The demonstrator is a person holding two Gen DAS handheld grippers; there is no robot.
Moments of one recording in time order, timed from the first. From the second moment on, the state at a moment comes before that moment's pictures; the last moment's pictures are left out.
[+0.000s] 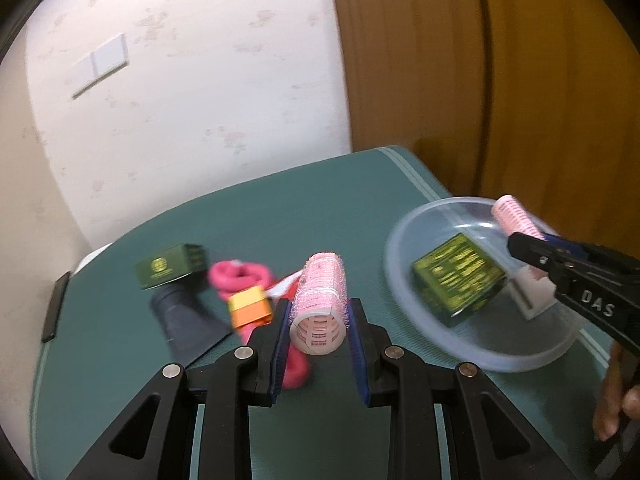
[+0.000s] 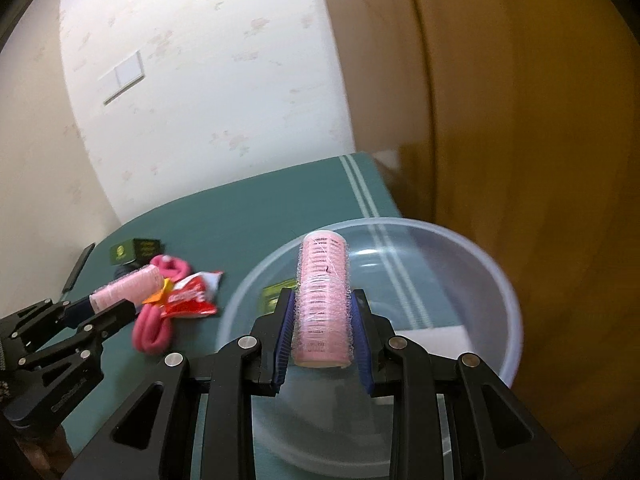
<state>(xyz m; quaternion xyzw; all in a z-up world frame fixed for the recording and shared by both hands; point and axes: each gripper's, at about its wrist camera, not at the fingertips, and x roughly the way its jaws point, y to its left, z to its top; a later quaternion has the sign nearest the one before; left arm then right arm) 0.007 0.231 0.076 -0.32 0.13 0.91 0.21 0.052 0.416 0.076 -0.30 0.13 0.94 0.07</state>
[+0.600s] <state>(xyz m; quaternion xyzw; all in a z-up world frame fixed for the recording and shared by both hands) 0.016 0.295 0.072 -0.38 0.07 0.85 0.37 0.048 0.456 0.074 -0.29 0.17 0.94 0.09</state>
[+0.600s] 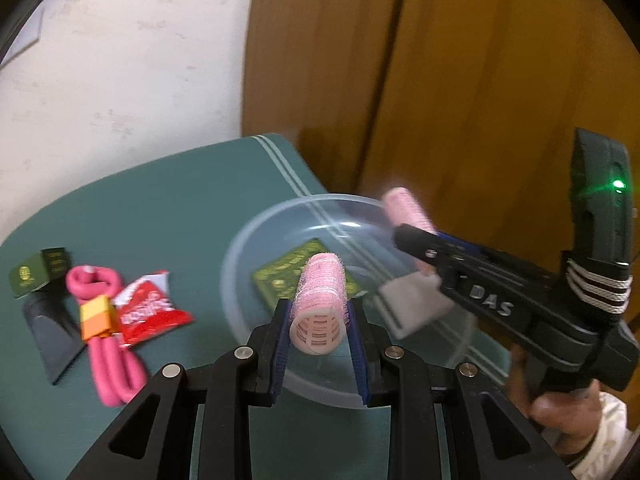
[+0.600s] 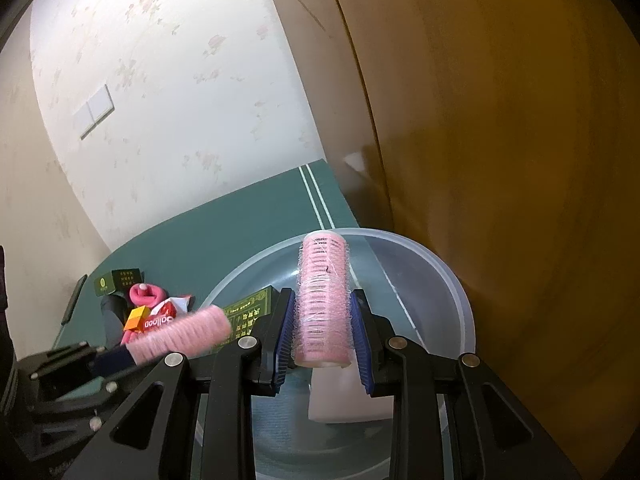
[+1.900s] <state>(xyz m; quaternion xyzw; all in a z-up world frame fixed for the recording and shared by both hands) 0.005 0.268 0.059 -0.38 0.06 0.87 0.32 0.050 0.455 0.065 -0.29 0.16 0.94 0.10</state>
